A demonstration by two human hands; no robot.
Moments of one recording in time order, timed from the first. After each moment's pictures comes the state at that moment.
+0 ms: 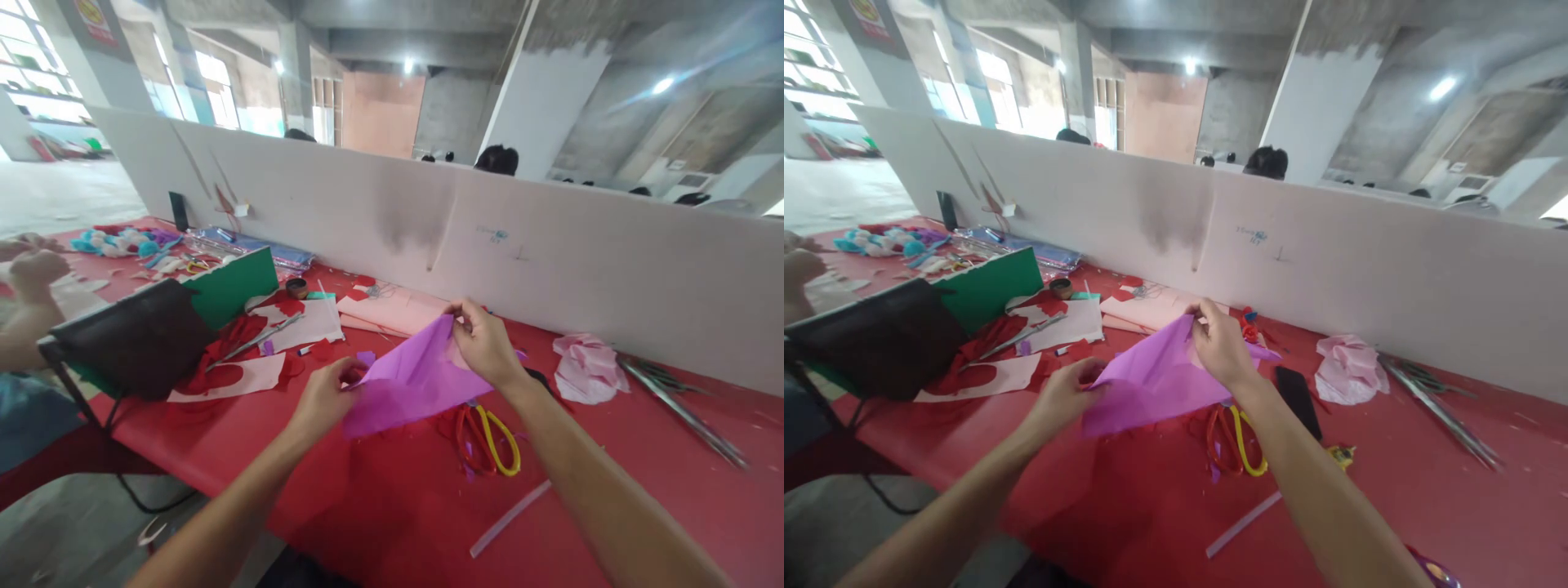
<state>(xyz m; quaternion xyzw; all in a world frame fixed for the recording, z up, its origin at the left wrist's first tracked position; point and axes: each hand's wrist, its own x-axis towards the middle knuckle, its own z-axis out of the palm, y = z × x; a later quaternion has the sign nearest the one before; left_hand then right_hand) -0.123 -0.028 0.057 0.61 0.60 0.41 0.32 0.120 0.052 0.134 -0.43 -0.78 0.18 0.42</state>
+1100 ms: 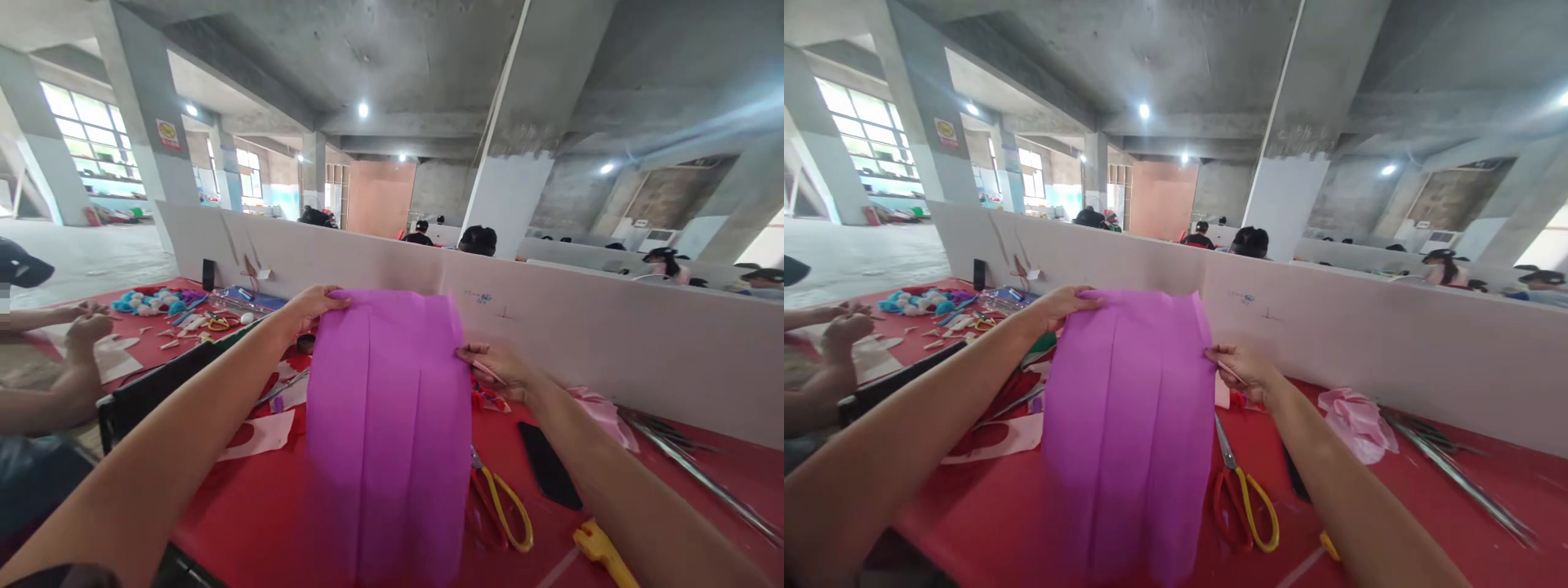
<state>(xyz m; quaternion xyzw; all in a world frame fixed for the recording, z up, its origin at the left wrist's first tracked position) -0.212 0.103 0.222 0.51 0.50 0.51 0.48 0.148 0.082 0.189 -0.47 -0.64 0.51 0.34</state>
